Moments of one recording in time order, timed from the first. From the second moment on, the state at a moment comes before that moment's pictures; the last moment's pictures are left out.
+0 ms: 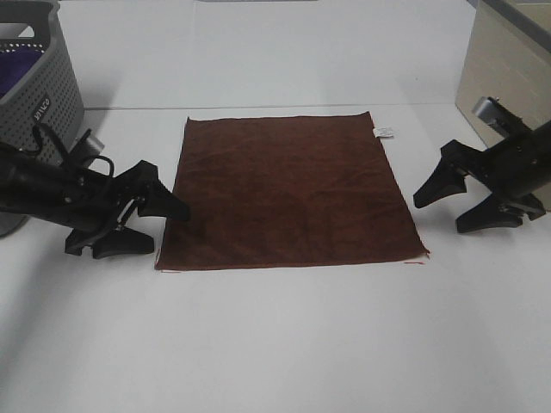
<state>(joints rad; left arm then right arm) -0.10 2.09 -0.96 -1.50 0.65 0.99 -0.14 2.07 -1.16 0.82 0.77 -0.70</state>
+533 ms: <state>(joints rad) -0.22 2.17 -1.06 -1.56 0.62 0.98 -0.01 2.18 -1.26 0.86 0.82 -0.67</state>
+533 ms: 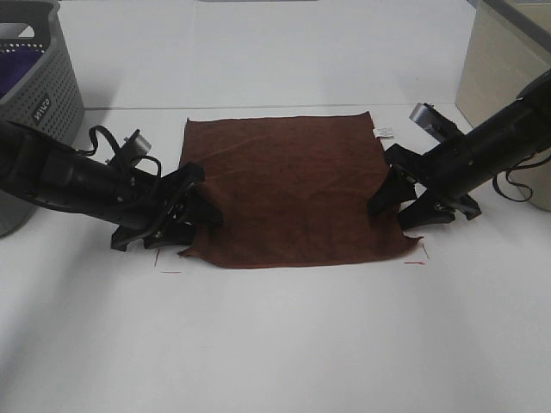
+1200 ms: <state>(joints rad) -0.22 2.12 -1.02 -1.26 0.63 0.73 -0.01 2.12 -1.23 0.73 0.92 -0.50</state>
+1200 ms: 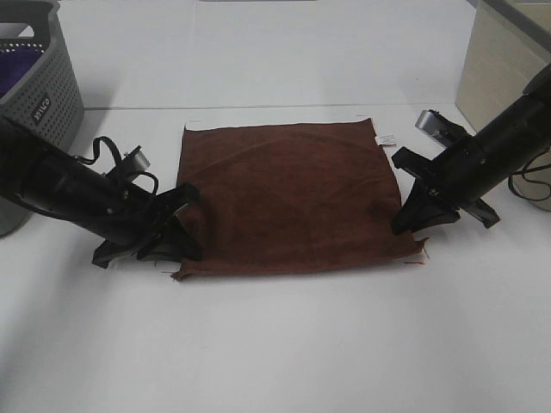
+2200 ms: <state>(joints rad) -0.23 1.79 -0.84 -1.16 0.58 0.59 -0.01 1.80 -1.06 0.76 0.89 -0.49</state>
